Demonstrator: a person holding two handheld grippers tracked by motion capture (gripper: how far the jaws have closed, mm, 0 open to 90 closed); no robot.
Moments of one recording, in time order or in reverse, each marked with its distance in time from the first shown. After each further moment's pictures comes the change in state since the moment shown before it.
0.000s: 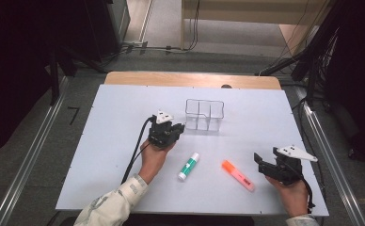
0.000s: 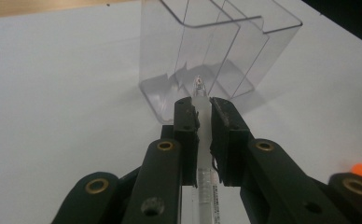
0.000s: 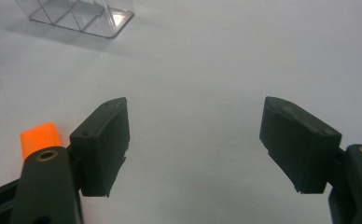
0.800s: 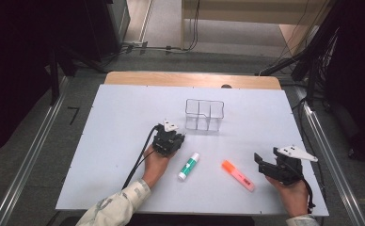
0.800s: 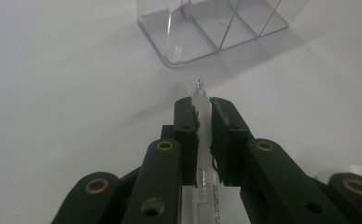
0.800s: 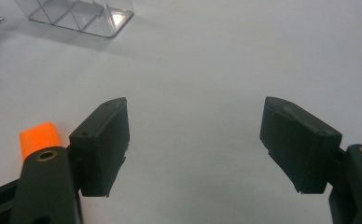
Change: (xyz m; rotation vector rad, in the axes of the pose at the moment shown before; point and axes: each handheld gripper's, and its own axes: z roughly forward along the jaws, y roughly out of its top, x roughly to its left) left arm 0.002 -0.034 0.029 0.125 0.049 0.038; right arm -0.001 0.000 0.000 0.000 0.001 0.003
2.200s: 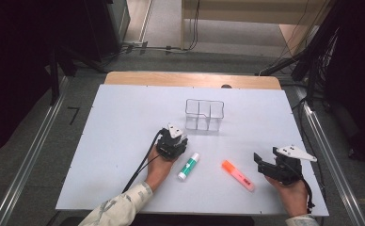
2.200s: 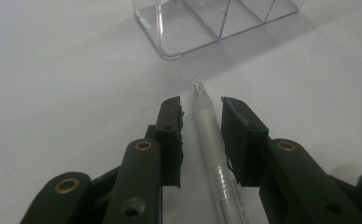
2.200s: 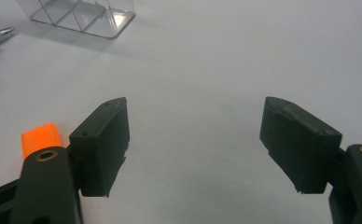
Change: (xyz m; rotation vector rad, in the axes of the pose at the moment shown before) left arm -0.015 -0.012 0.011 0.001 0.080 0.070; right arm 0.002 0.000 0.001 -0.003 -0.002 -0.006
